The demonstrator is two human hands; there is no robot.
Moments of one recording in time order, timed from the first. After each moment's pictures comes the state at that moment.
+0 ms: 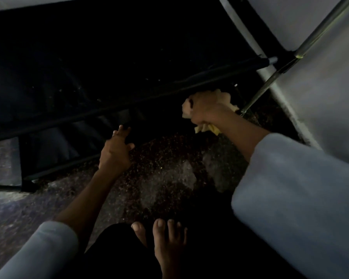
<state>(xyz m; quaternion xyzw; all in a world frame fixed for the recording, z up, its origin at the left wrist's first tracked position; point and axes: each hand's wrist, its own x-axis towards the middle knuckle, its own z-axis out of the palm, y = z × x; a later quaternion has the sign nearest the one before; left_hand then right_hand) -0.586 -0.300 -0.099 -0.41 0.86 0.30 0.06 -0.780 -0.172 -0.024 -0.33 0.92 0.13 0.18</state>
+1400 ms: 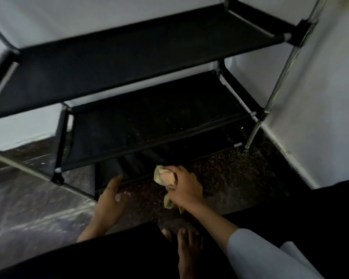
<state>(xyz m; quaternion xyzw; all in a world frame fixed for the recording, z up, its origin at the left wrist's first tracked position) -0.452 -0.282 -0.006 -0.44 0.82 0.36 -0.08 -0.621 -0.141 -0.024 -0.33 0.84 -0.33 0.27</state>
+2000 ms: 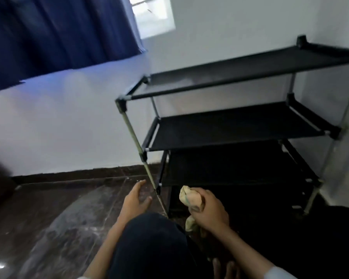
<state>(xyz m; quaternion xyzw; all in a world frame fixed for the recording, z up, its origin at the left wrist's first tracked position) -0.341 -0.256 0.181 -0.48 0.80 0.27 -0.23 -0.529 -0.140 0.122 -0.44 0.76 -0.42 0.22</state>
